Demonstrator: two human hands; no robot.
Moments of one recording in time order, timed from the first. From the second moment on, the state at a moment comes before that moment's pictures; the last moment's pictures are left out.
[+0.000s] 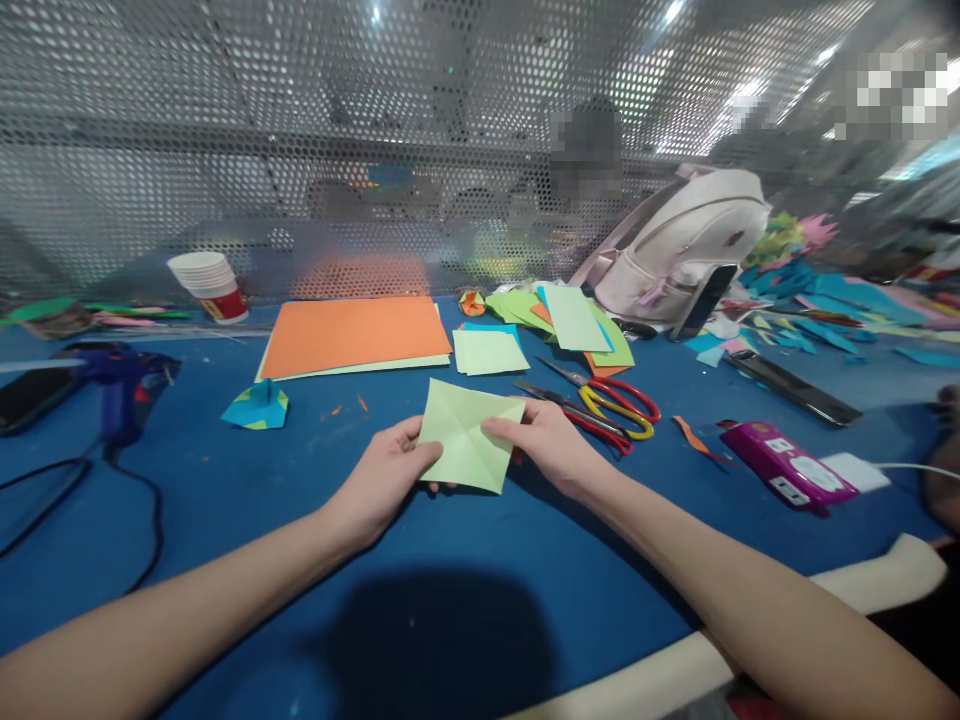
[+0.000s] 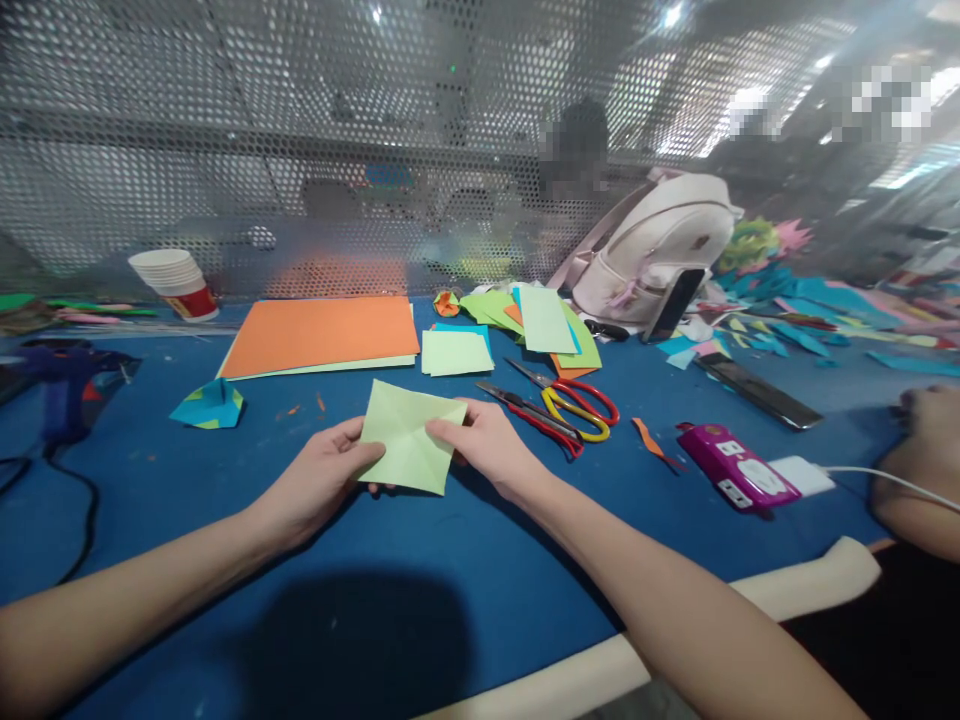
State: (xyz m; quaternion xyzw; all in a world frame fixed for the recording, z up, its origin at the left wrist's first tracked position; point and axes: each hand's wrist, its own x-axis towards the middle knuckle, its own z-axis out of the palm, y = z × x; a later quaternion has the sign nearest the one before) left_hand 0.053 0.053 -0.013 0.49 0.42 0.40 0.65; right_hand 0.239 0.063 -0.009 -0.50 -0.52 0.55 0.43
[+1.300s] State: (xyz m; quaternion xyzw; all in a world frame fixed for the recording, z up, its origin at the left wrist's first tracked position) left_hand 0.049 0.063 -0.014 0.36 0.40 0.49 0.69; right_hand 0.261 0.082 -0.018 -0.40 -0.43 0.70 0.41
